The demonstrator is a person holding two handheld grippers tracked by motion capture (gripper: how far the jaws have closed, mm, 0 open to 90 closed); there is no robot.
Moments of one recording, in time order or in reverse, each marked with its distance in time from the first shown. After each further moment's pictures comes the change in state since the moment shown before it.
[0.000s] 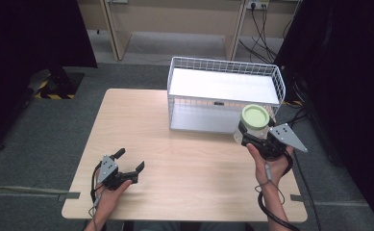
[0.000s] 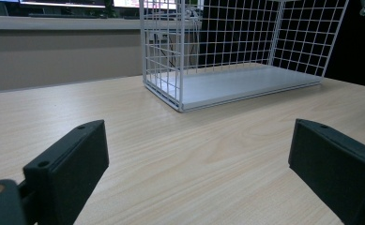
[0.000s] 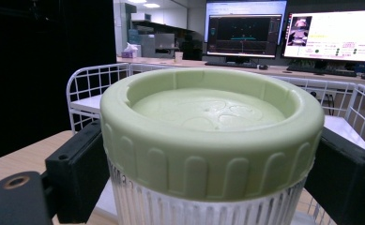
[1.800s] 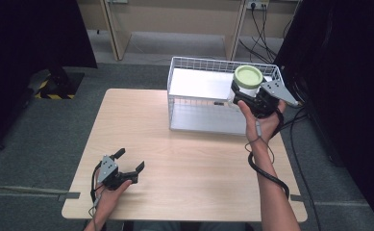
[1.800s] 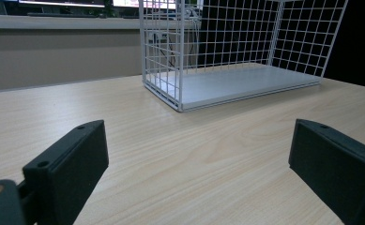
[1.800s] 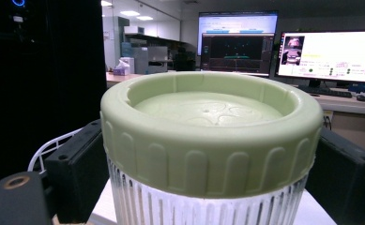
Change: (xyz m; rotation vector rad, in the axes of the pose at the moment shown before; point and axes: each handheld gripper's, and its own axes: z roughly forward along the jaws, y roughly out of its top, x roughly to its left) left arm 0.000 0.000 0.000 -0.001 -0.004 -0.006; right arm -0.003 0.075 0.083 -0.045 -0.031 0.003
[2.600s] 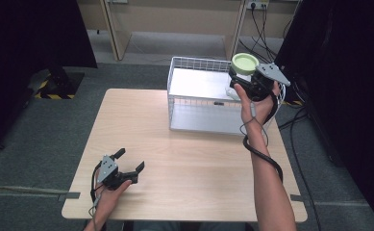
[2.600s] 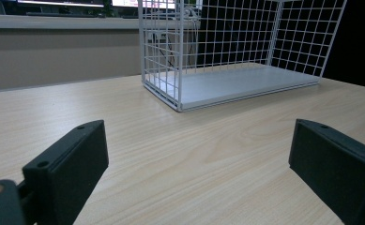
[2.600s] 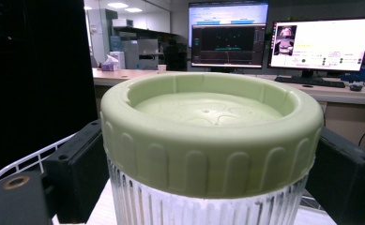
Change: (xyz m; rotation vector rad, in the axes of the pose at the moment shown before) left arm 0.000 0.000 0.000 0.003 -0.003 0.004; right arm -0.010 0.011 0.047 0.039 -0.042 0.028
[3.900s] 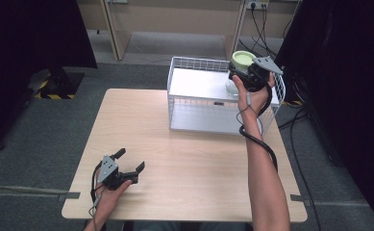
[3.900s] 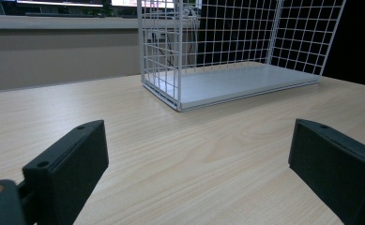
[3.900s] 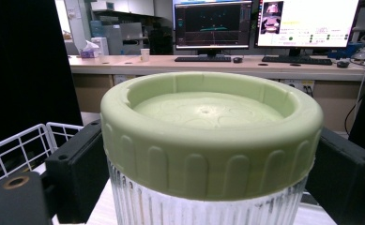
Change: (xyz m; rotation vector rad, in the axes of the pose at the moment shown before) left arm -0.001 0.000 0.000 0.002 -0.001 0.003; right arm -0.016 -0.012 0.043 0.066 -0.063 0.033
